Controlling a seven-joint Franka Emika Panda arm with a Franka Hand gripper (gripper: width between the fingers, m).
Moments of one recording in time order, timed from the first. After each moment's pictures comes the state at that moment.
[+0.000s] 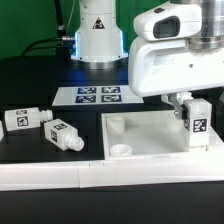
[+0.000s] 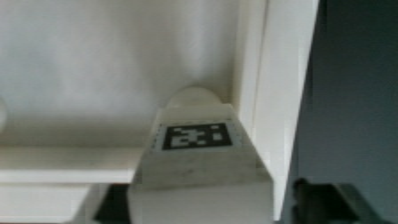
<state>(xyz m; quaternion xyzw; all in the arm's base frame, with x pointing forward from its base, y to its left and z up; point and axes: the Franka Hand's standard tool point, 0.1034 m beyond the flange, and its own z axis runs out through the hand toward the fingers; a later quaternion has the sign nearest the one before) 0.637 0.116 0.079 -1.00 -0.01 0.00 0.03</state>
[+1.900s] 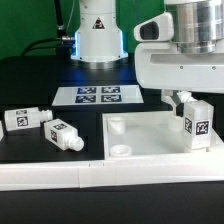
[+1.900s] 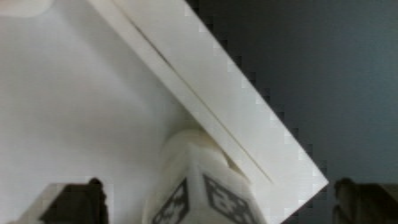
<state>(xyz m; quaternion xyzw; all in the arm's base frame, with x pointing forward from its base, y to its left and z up) 0.630 0.123 0.071 -0.95 0.32 -0.01 0.07</state>
